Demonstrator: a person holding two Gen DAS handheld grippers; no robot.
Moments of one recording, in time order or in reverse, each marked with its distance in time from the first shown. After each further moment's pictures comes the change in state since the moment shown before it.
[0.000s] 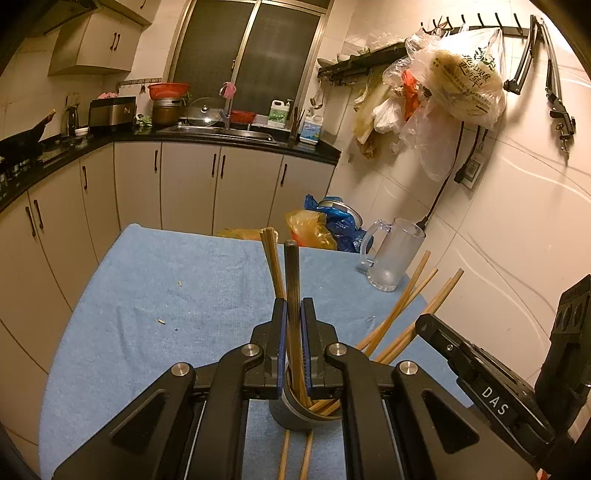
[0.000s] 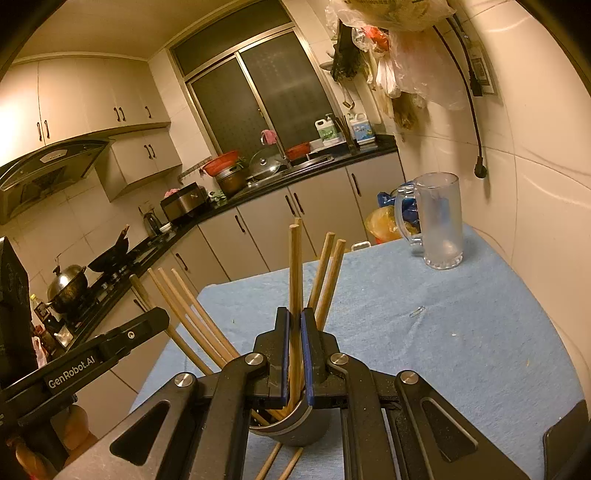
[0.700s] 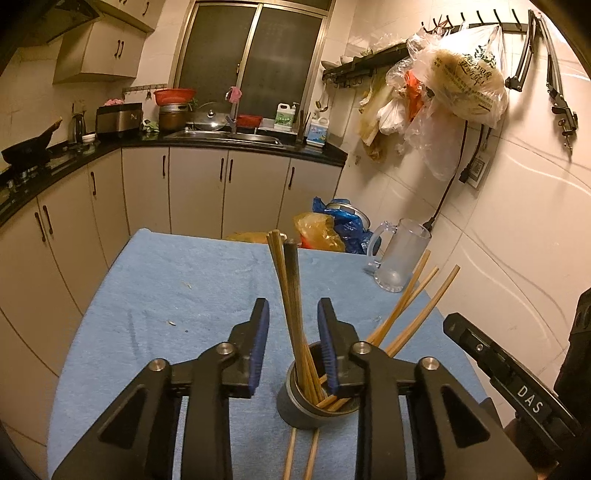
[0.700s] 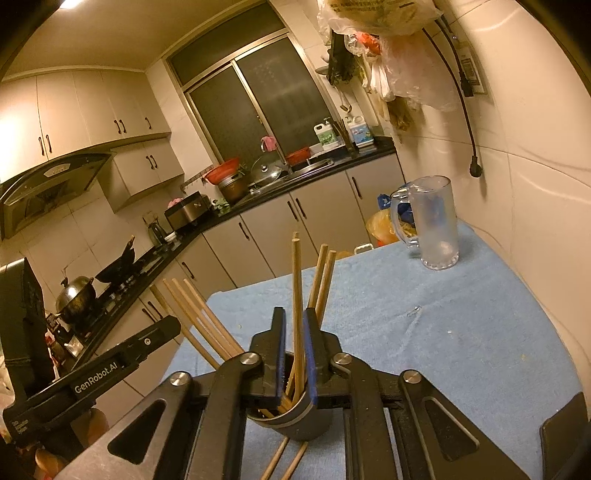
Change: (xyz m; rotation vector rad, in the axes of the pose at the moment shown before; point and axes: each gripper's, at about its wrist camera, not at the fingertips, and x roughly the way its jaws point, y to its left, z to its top) left arm -0.009 -0.003 -0.001 0.013 -0.017 0.042; right arm -0.024 -0.002 0.000 0.037 -0.025 0.019
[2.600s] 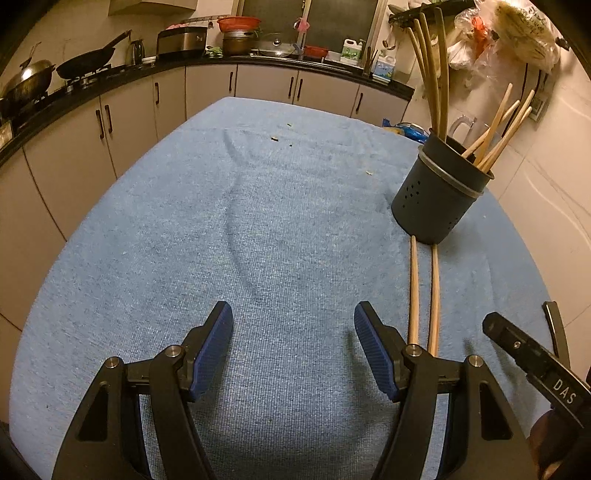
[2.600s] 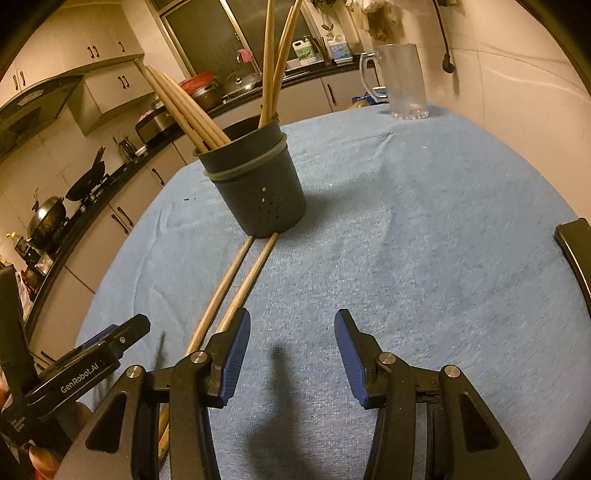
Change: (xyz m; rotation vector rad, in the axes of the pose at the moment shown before) left arm -0.027 0.081 -0.185 -0.118 0.239 0.198; right arm -0.006 -0.007 -0.165 -0.010 0.332 -0.126
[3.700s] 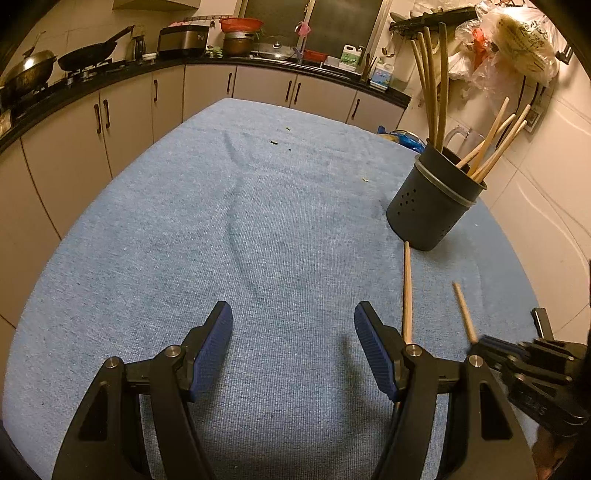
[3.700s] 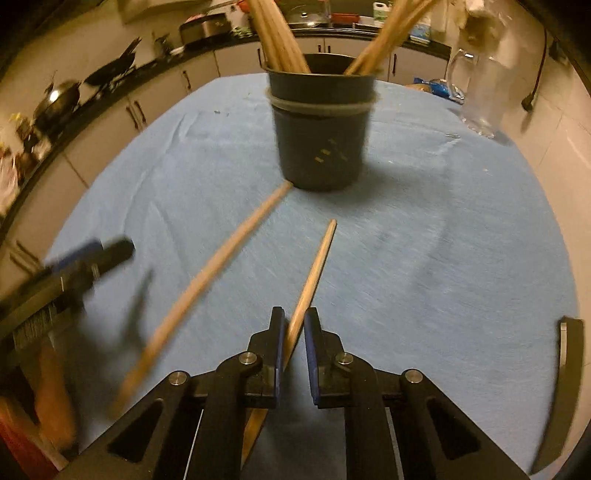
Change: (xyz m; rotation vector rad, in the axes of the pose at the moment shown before) left arm -0.004 0.004 -0.002 -0.026 -0.016 -0.039; right arm 0.020 0.021 0.007 -0.380 0.268 -0.072
